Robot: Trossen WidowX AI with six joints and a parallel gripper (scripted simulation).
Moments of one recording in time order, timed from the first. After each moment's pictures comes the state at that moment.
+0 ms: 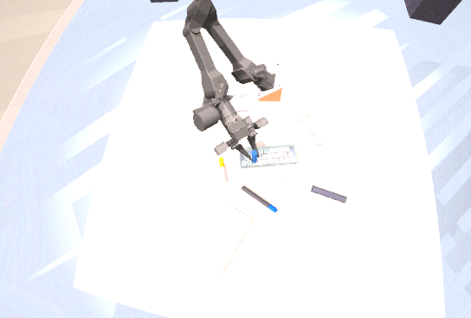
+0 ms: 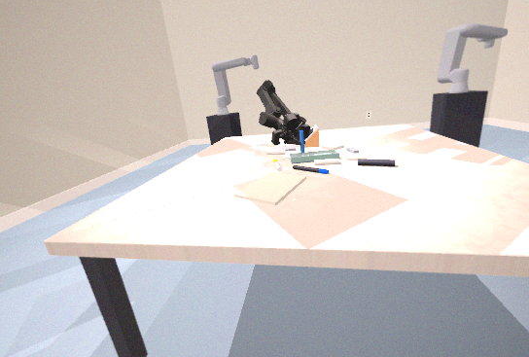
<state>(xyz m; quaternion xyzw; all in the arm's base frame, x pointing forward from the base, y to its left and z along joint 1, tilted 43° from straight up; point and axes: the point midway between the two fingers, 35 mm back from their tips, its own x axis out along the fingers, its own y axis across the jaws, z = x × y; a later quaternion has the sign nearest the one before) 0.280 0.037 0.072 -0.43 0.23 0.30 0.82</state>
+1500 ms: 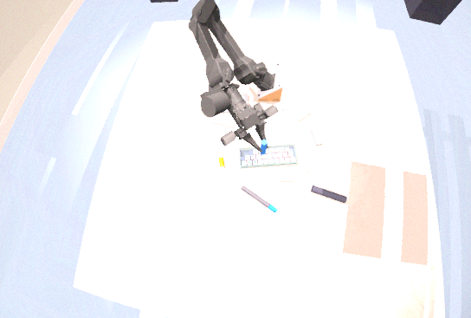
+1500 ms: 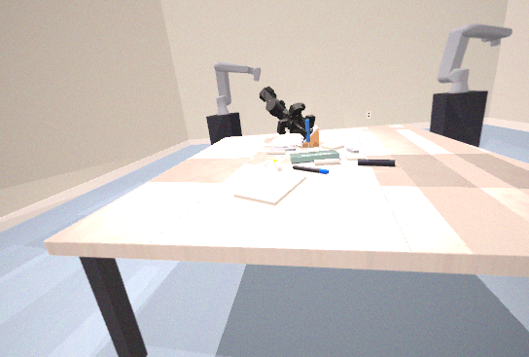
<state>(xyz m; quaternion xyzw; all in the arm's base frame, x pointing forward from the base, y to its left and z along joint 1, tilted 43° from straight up) 0.252 0.079 0.083 -0.43 0.23 0.30 0.82</state>
